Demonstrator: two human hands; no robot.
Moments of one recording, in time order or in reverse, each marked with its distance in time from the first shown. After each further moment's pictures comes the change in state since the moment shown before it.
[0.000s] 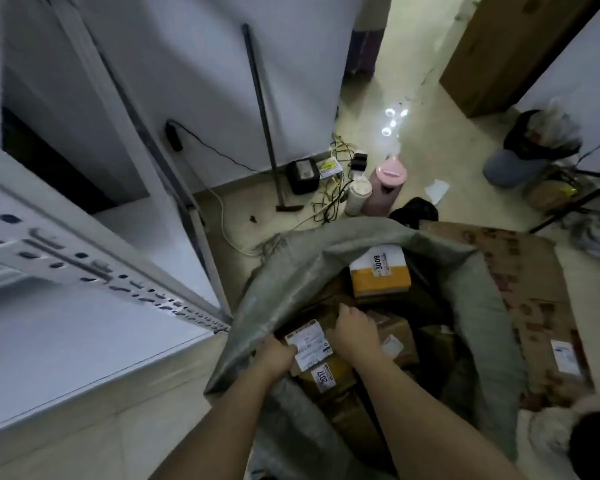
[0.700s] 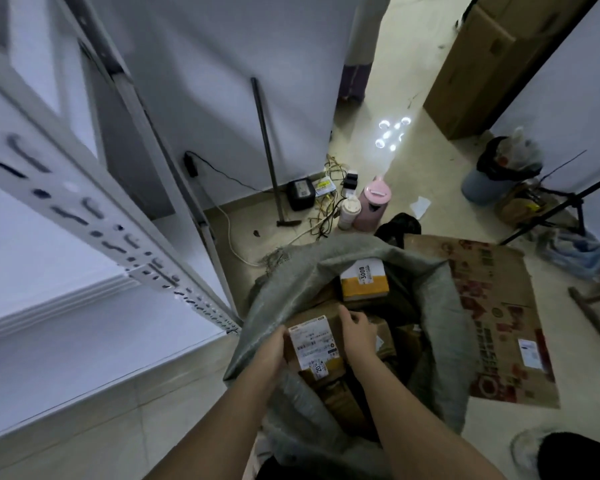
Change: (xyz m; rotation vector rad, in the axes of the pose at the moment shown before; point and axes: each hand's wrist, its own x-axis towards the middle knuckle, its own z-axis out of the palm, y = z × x) left_hand -0.177 0.086 -0.031 -0.633 0.006 -0.120; right_hand -0.117 -0.027 -0.074 0.998 0.142 0.372
